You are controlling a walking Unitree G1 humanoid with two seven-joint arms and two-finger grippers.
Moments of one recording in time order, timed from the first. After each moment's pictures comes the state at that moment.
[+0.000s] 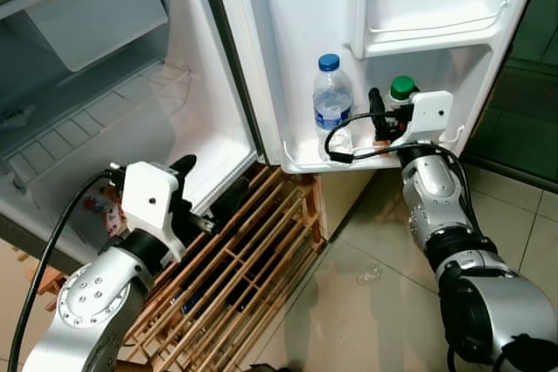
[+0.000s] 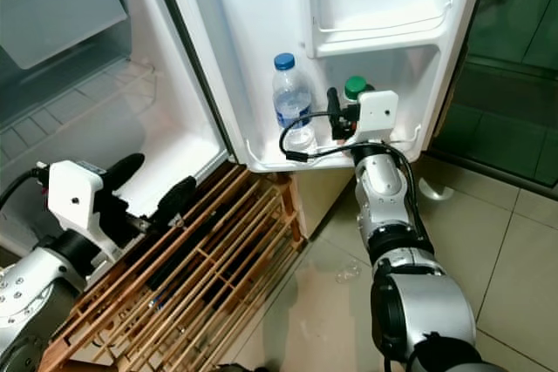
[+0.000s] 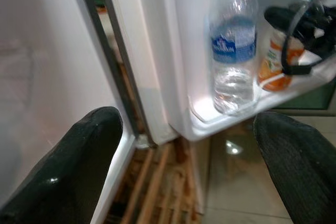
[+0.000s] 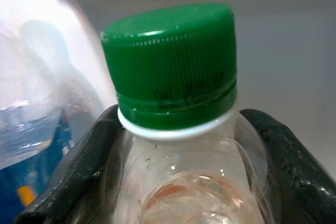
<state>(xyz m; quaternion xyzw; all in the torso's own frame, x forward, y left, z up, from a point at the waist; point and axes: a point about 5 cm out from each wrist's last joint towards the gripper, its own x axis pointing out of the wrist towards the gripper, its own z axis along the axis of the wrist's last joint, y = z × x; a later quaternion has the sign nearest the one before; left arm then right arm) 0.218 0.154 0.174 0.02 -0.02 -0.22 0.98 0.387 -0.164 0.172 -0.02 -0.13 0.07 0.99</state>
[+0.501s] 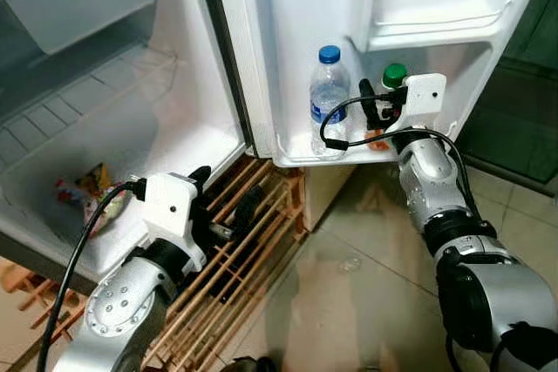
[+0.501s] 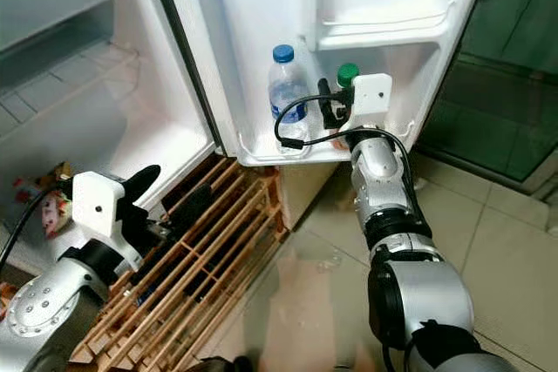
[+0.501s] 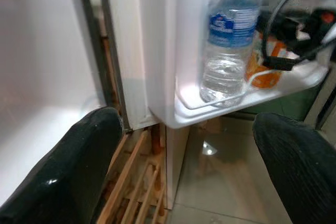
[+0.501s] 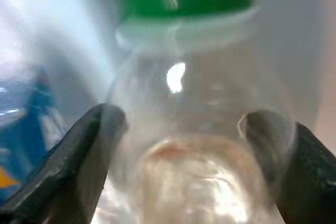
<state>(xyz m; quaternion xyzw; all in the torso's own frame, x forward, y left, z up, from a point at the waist) 0.220 0.135 0.169 -0.01 -0.02 -0.20 0.98 0.394 -0.167 0.171 0.01 -0.08 0.05 1.00</state>
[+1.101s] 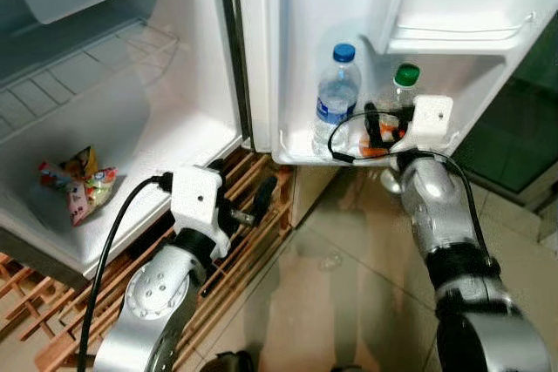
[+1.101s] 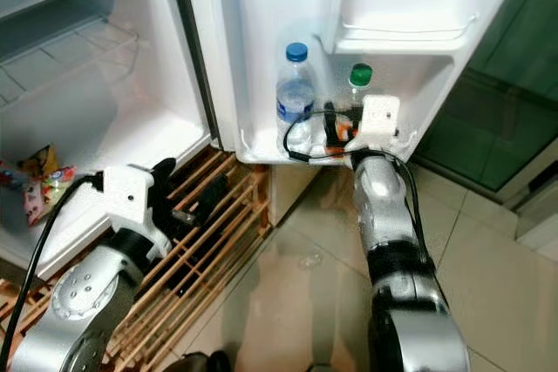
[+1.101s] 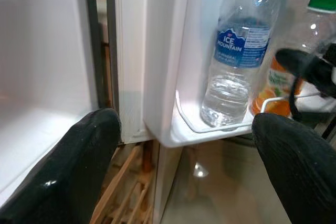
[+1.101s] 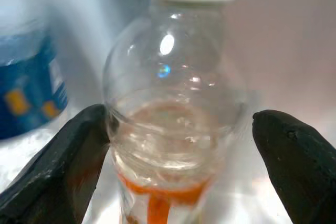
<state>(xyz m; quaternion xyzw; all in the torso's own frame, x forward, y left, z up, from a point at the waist) 0.238 0.113 0.167 -0.02 -0.04 -0.18 0.98 0.350 -0.173 0.153 -0.04 -0.08 0.01 1.00</state>
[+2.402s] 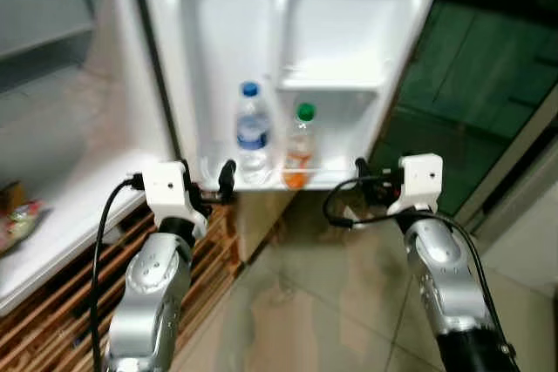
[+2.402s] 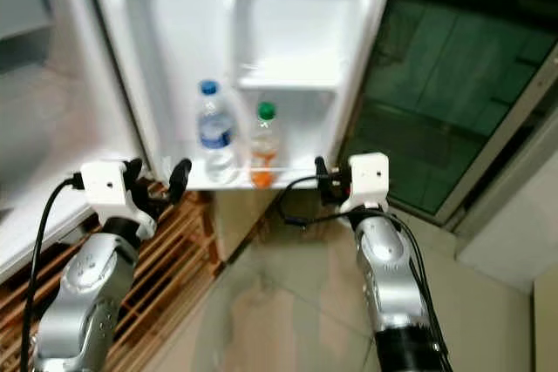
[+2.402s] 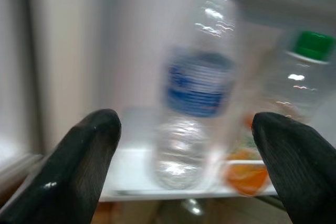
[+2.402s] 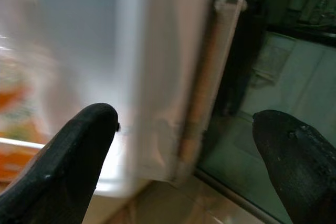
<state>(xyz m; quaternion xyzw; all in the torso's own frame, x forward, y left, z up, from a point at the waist) 0.274 0.131 0.130 -0.08 -0.02 -0.09 0.99 0.302 -0.177 0.109 -0.04 -0.01 0.06 1.00</state>
